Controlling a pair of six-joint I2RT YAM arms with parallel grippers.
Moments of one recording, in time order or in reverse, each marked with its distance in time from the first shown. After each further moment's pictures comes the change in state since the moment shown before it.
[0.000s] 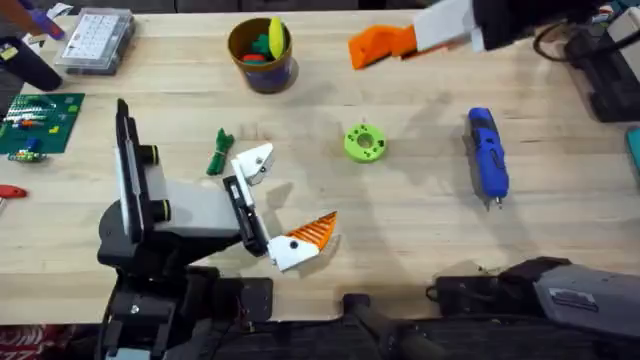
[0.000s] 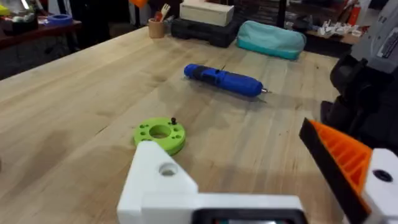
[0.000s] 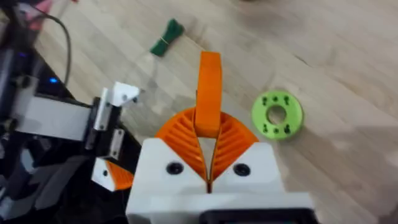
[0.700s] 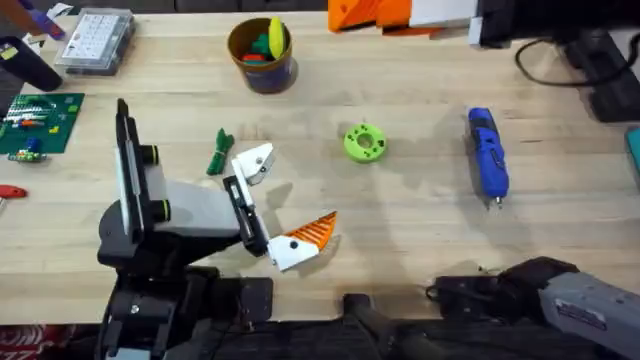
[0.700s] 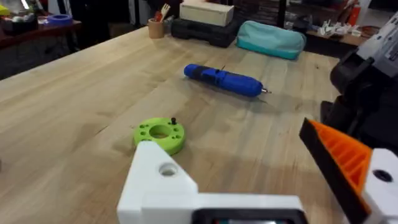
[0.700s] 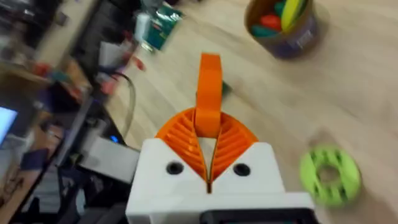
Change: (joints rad) left arm 0.000 0.000 0.000 0.000 0.000 0.000; right arm -0.001 -0.193 -0.305 0.504 -0.147 0.323
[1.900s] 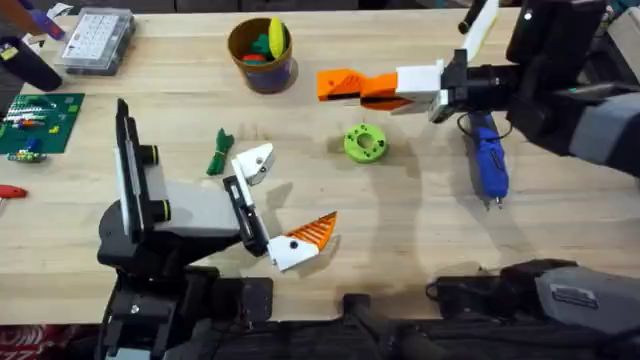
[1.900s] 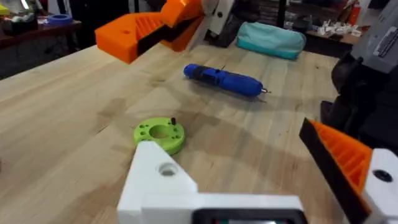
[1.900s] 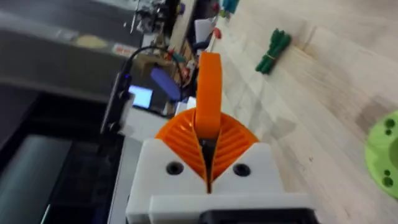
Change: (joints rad) left arm 0.000 0.000 0.000 0.000 0.000 0.000; right arm -0.150 0.177 -0.546 0.840 -0.544 0.468
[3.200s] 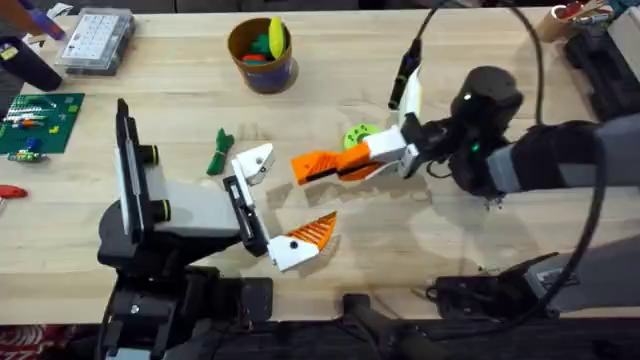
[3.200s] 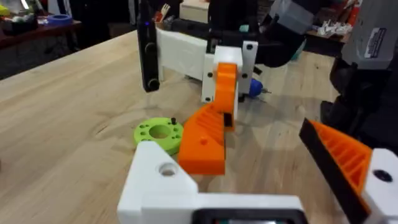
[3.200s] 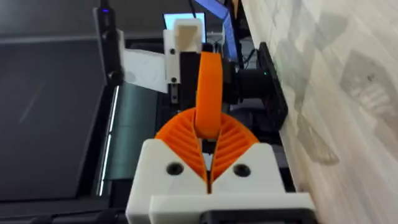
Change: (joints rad) left arm 0.000 0.000 0.000 0.000 0.000 0.000; right arm 0.162 0.312 -0.267 0.884 -0.235 0.651
